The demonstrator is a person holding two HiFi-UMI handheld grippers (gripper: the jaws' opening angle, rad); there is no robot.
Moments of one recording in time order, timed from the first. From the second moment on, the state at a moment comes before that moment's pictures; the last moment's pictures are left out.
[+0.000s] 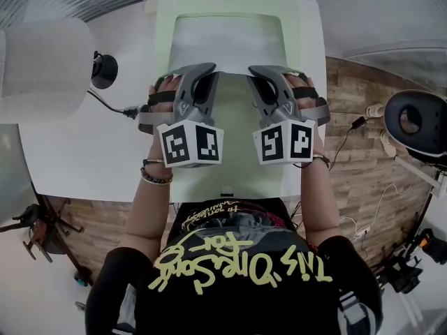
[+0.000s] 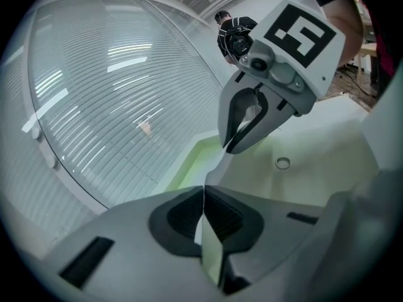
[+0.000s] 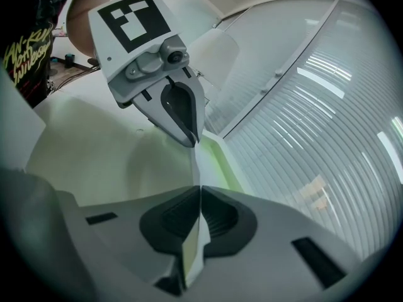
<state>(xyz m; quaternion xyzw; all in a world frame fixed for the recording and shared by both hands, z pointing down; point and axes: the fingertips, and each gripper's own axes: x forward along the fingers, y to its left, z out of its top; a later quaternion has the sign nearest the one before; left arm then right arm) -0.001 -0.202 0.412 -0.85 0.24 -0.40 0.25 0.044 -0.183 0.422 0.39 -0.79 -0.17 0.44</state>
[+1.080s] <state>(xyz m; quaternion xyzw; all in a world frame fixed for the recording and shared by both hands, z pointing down) 0.004 -0.217 0.413 -0.84 0.25 -0.42 0.26 0.050 -0.203 0.421 0.39 -0.78 -0.17 0.45</state>
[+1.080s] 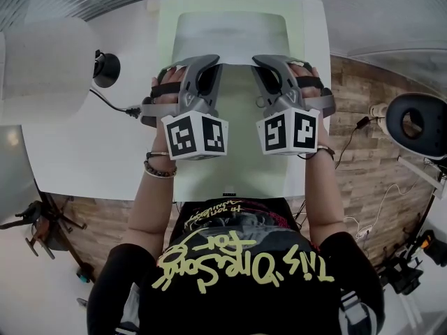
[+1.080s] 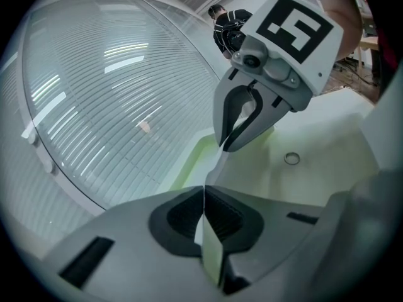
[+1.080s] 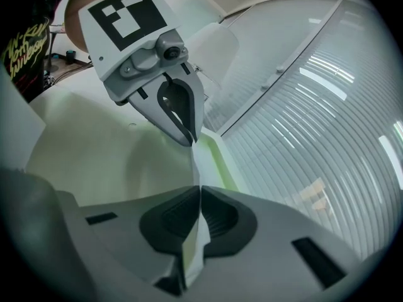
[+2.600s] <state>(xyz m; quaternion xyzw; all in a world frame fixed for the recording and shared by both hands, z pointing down) 0.007 -0.246 0.404 -0.83 0.26 -0.41 0.27 0.049 -0.224 0.418 0.39 -0.78 -0.18 0.46</state>
